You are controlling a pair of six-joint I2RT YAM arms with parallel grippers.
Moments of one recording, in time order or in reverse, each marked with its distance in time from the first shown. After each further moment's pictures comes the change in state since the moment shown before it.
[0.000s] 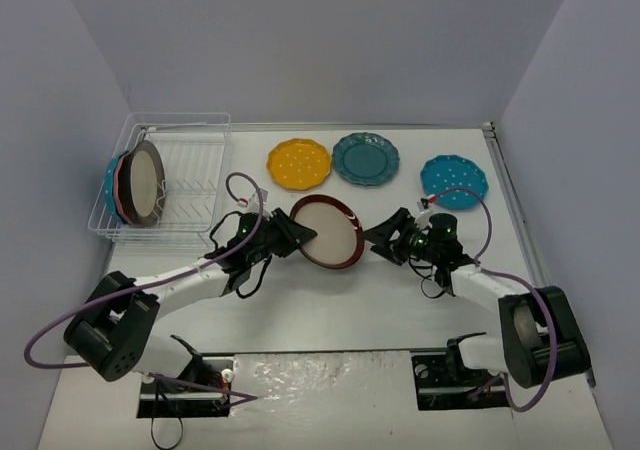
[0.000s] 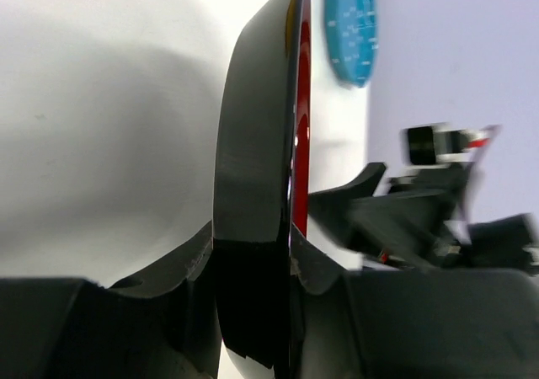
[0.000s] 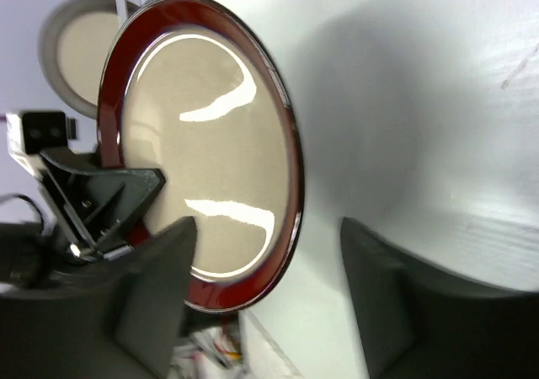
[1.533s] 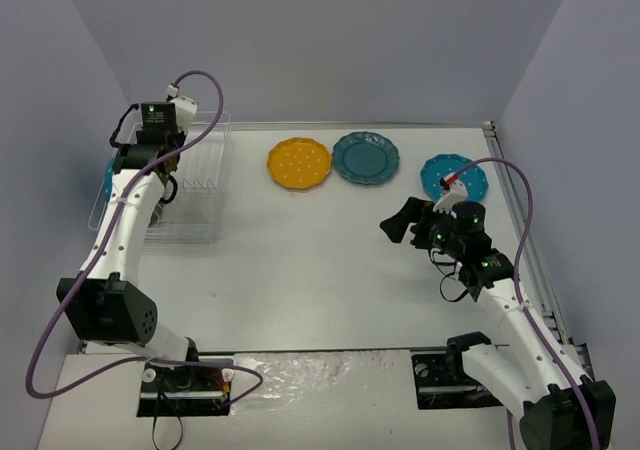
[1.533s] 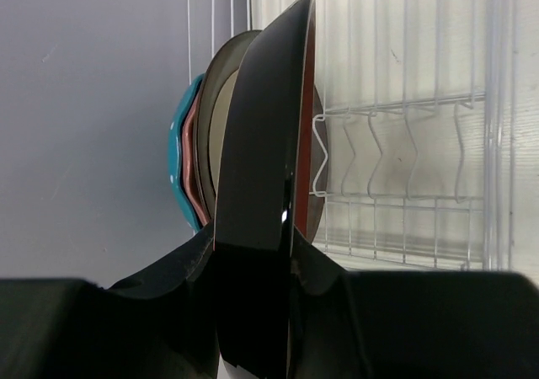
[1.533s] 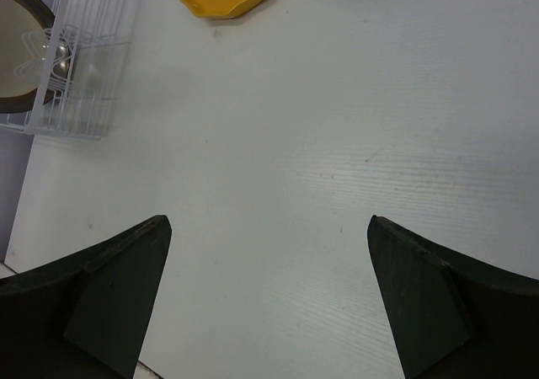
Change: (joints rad) left arm 0.558 0.122 0.989 -1.115 -0.495 1.576; right arm -0.002 -0.420 0.258 -0.671 0.281 -0.557
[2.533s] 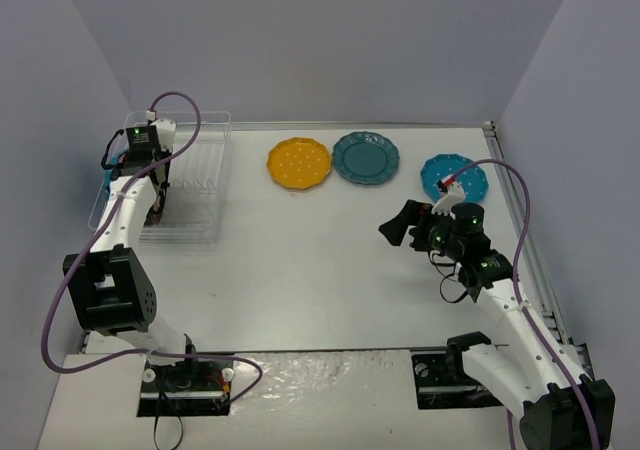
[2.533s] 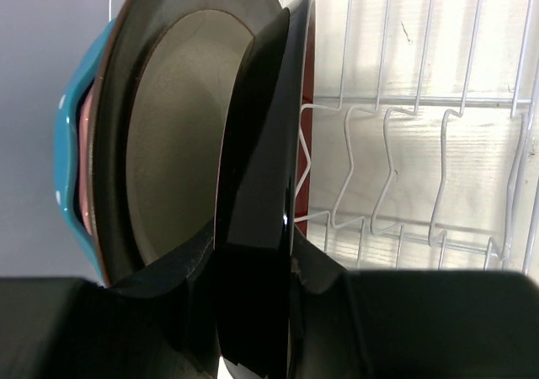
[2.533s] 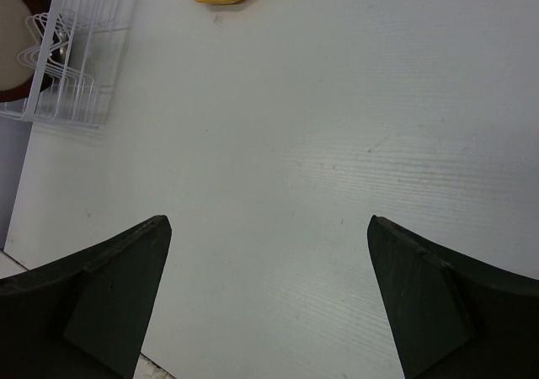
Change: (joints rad) left arm 0.188 0.086 -0.227 0.239 0.172 -0.101; right arm 0.000 0.000 -0.013 -0.007 -0.023 -0.011
